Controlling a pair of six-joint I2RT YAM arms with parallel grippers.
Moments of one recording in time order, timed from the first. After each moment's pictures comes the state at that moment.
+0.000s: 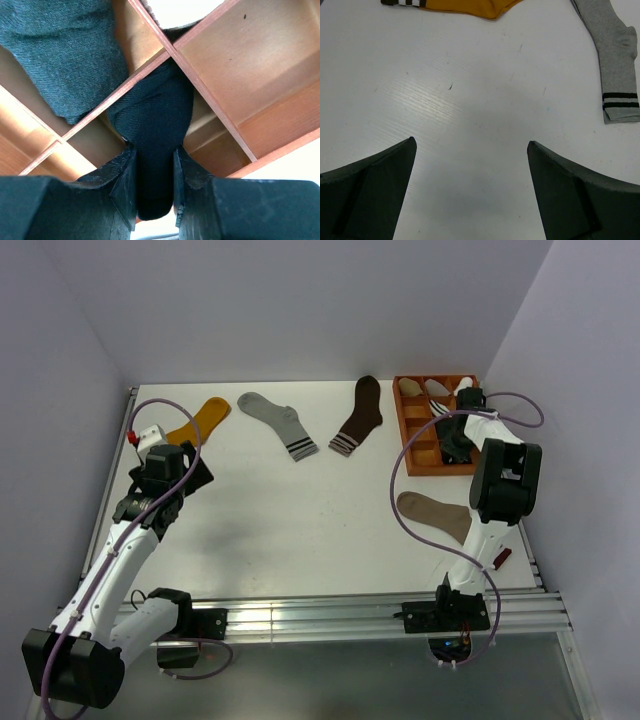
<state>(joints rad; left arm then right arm) -0.21 0.95 0.81 -0.50 -0.40 -0.56 -0.19 2.01 1.46 -0.61 0.18 0.47</state>
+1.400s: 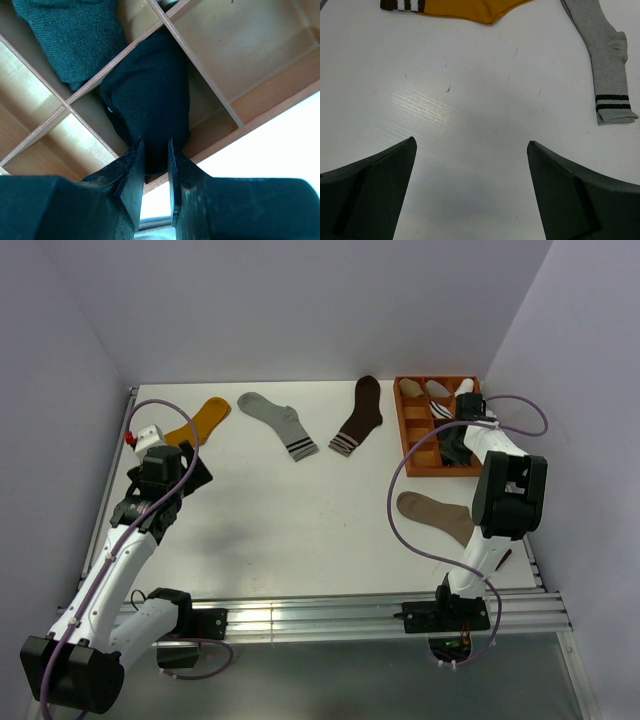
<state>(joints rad) -0.21 0.92 0.81 -0.50 -0.40 -0.56 -0.17 1.86 1.30 -0.54 0.21 0.49</state>
